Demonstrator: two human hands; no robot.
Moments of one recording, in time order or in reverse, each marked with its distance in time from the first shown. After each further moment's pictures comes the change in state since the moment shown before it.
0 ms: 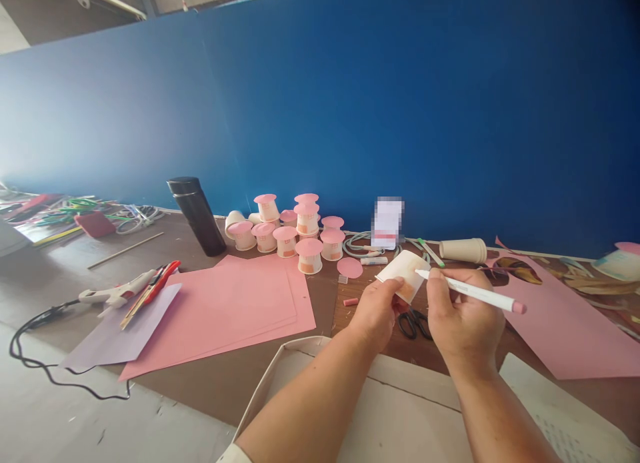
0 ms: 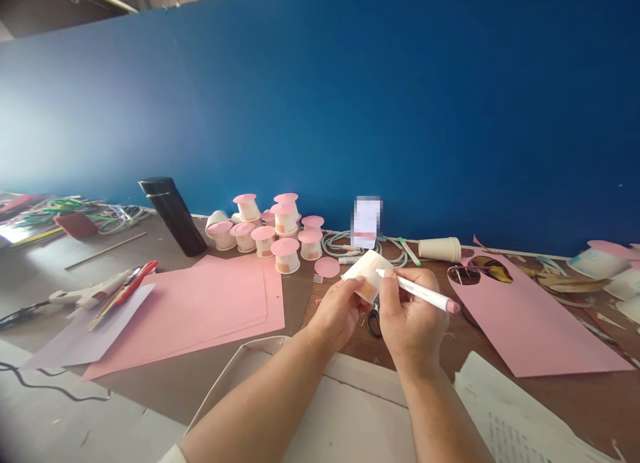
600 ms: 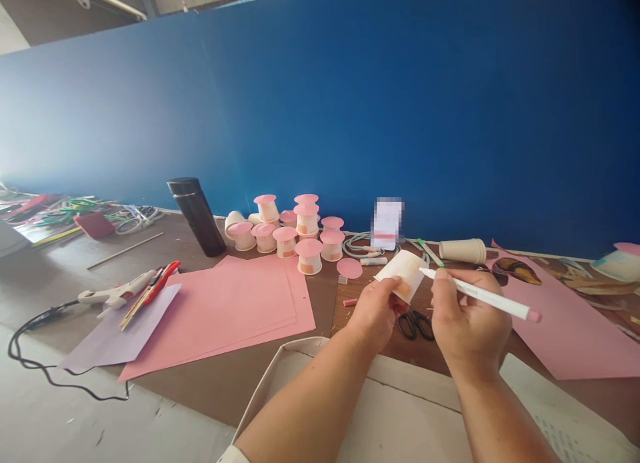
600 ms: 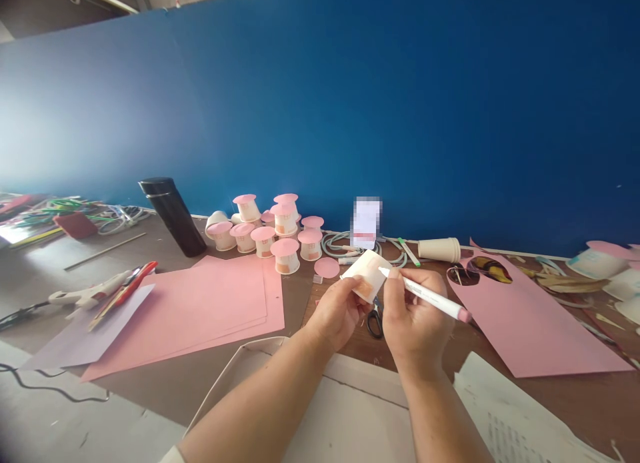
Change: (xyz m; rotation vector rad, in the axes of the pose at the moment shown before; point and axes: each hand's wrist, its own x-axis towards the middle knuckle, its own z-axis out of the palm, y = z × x) left_hand 0.000 0.002 0.001 -0.034 0.028 -0.041; right_hand 0.002 -0.004 -0.002 0.091 0.037 0.059
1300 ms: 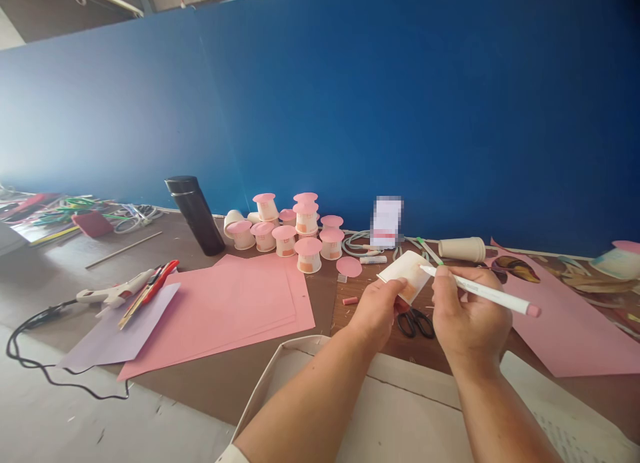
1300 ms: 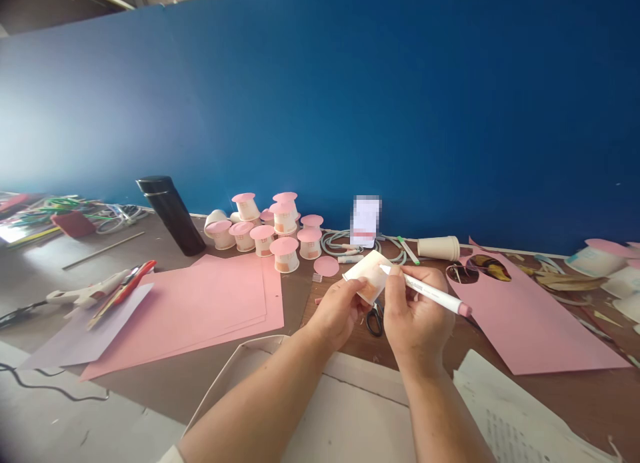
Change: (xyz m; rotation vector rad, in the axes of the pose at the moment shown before) left_hand -0.001 -0.002 -0.001 0.132 -0.057 0.040; right_hand 0.001 0.005 0.000 -0.016 -0.008 0.020
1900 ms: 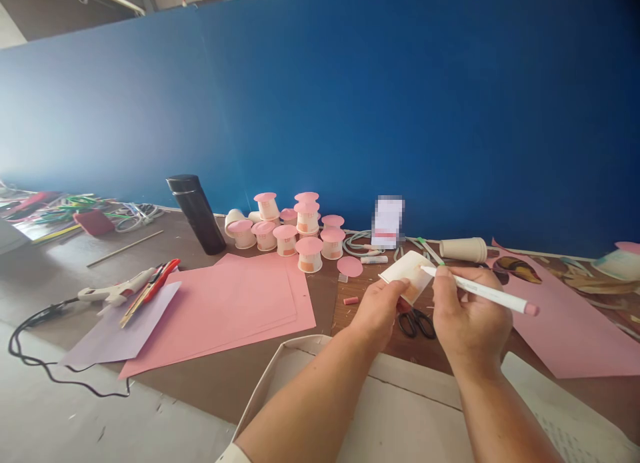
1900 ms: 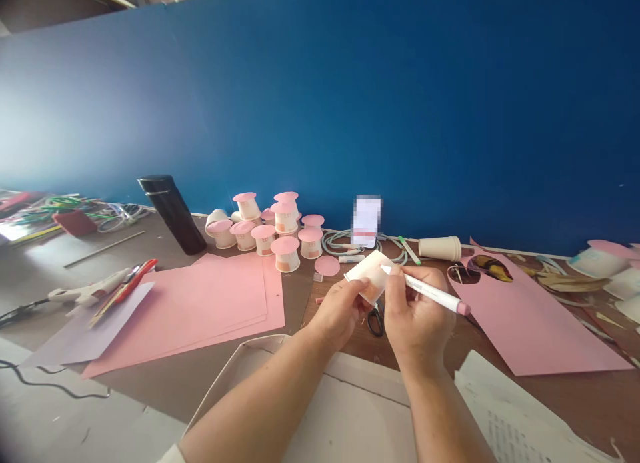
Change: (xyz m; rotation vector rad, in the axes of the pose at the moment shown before) left_hand 0.002 -0.001 -0.002 0.042 -0.002 -0.005; right_hand 0.001 0.000 0.001 -0.046 0.018 -0.060
